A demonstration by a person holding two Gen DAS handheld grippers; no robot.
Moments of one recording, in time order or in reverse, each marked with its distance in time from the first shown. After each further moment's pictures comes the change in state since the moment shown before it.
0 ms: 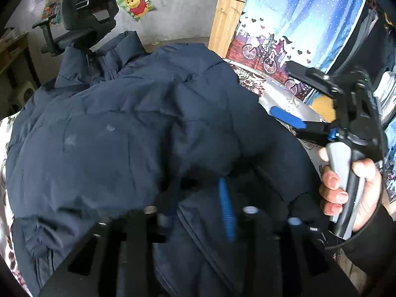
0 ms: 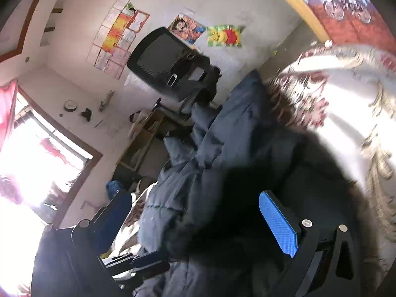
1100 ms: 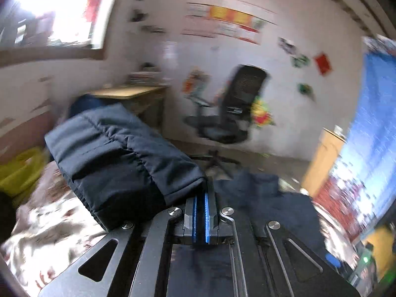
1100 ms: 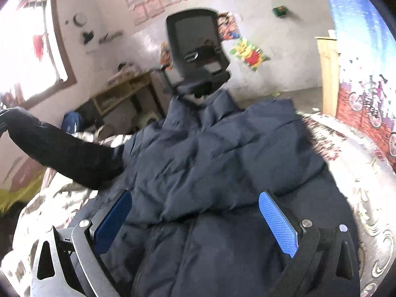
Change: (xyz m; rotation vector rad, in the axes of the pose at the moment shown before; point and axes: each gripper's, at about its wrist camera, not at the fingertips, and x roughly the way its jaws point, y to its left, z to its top) left arm -0.311 0.103 -0.043 -0.397 -0.599 0.463; right arm 0.035 0.122 -0.086 -0.525 -0.008 -0.367
